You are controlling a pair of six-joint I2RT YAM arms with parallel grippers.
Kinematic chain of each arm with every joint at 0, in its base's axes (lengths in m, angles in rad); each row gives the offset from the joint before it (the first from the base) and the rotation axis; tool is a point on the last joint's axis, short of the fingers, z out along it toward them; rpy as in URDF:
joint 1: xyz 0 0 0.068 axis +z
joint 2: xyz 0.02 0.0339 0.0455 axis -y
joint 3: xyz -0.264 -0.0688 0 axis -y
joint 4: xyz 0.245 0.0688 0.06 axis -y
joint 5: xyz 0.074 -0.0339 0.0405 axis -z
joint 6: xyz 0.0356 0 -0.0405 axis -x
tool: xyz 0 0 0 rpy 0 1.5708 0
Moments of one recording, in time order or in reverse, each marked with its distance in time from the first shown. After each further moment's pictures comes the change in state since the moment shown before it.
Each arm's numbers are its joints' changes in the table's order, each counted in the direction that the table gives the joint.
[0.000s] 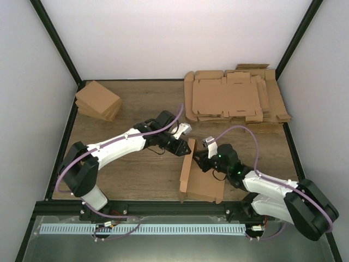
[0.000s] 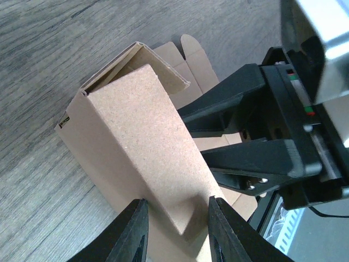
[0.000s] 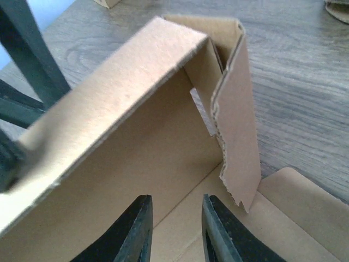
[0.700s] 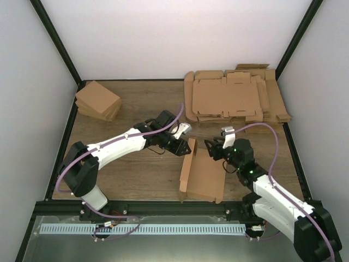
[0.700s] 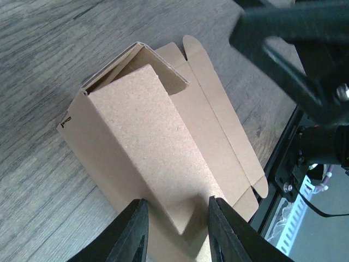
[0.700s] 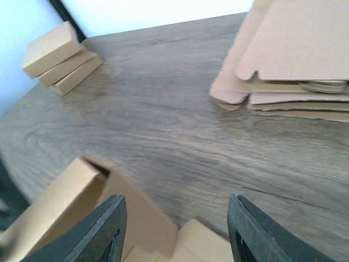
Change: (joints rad) left arm -0.001 -0.003 0.007 -0.006 -0.008 -0.002; right arm -0.193 0.287 0.031 -0.160 0.058 0.006
